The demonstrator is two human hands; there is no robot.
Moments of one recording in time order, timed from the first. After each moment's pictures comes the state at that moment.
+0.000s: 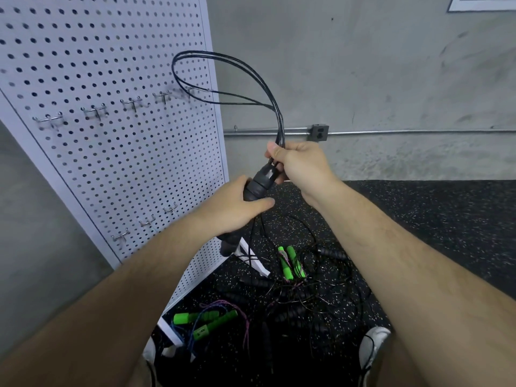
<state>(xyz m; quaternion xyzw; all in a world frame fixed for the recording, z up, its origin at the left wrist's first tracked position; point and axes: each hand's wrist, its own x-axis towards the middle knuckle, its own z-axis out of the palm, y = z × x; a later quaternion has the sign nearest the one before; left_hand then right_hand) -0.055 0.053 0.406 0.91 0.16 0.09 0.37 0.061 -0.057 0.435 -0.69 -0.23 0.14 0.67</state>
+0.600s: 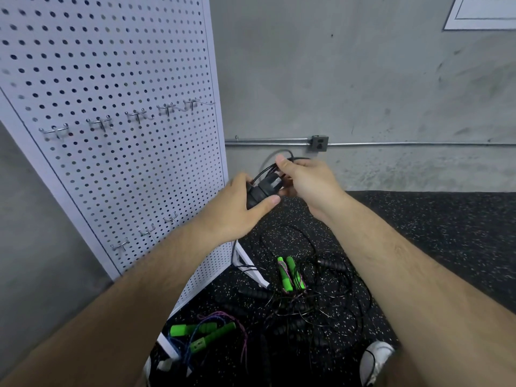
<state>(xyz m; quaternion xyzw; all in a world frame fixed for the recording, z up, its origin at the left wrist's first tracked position) -0.052 0.053 0.408 0.94 0.14 0.17 0.28 0.074 -0.065 0.426 -0.69 -0.21 0.16 0.67</state>
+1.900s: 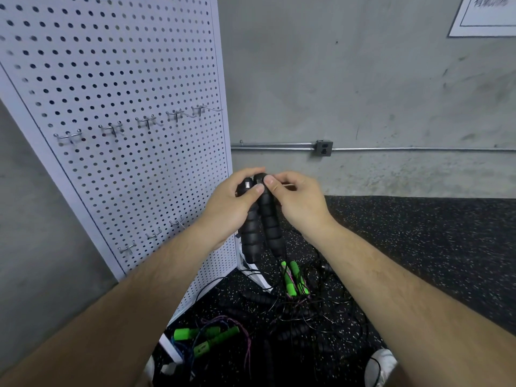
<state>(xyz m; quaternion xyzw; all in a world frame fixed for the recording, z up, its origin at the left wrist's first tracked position) -0.053 0.061 0.411 0.78 0.13 0.27 0.55 0.043 -0.055 0.409 -0.71 -0.30 0.06 0.64</state>
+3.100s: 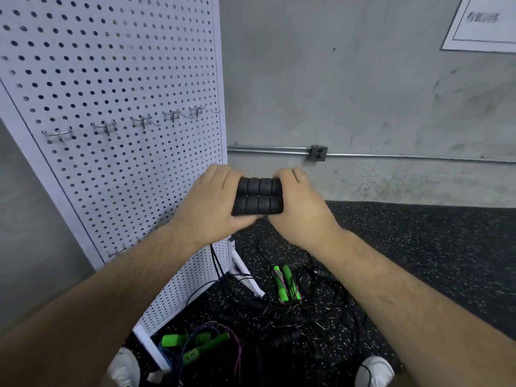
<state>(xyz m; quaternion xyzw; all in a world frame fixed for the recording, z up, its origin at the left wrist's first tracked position) -0.057 0.101 0.409 0.95 0.03 0.30 0.00 0.043 -0.065 0.416 -0.84 -0.44 -0.14 0.29</state>
